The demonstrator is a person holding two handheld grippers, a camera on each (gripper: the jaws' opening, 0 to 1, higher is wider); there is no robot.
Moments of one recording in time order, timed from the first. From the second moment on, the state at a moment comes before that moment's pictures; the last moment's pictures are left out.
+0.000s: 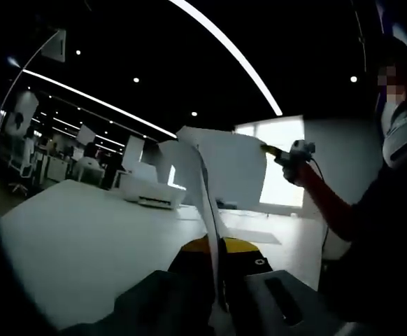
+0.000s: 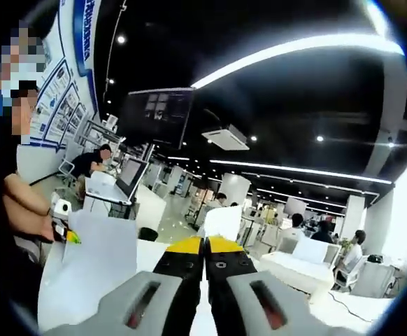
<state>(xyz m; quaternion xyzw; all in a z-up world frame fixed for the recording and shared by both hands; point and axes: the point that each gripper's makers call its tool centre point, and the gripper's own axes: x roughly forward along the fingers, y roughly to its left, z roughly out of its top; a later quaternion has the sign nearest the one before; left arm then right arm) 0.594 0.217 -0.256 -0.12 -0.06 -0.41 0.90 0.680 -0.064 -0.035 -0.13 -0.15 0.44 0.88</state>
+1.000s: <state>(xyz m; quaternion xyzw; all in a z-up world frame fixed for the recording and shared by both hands) 0.598 0.221 -0.258 -0.13 -0.06 -0.40 0.90 0.492 -0.041 0.060 -0.02 -0.35 0.60 0.72</state>
